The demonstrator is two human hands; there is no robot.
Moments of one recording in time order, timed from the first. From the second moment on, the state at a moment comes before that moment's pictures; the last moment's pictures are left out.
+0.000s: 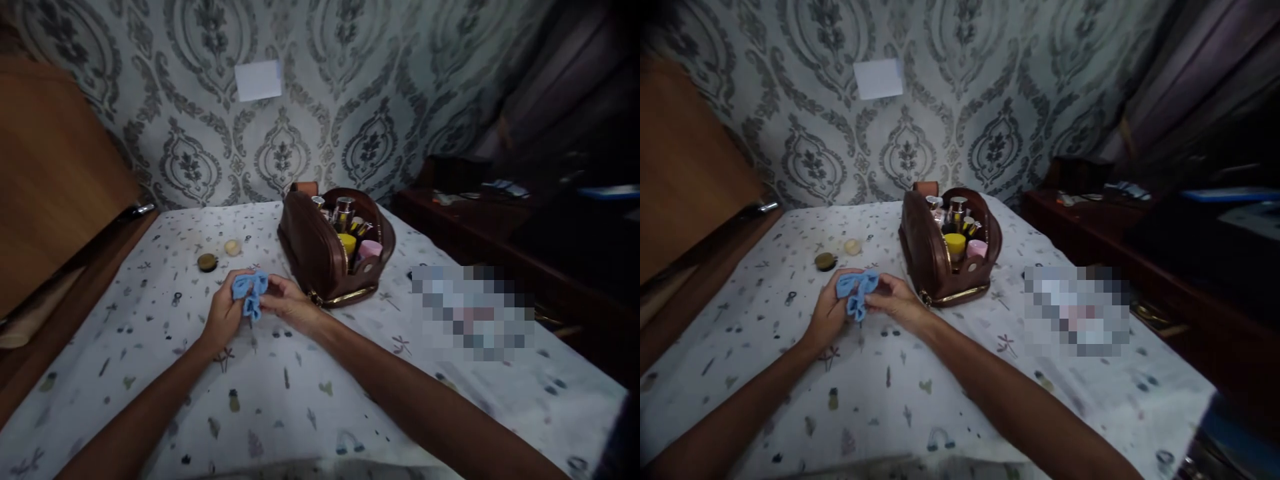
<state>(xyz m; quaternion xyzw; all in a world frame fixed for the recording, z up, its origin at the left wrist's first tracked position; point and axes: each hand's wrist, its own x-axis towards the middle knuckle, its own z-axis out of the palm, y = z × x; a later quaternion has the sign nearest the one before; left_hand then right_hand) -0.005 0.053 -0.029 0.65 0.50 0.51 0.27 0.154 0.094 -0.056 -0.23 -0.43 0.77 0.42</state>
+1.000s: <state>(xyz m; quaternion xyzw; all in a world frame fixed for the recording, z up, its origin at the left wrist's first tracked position) -0.008 0.047 -0.023 0.75 0.45 0.45 0.18 0.159 0.087 -0.039 -0.24 -0.40 0.78 0.42</state>
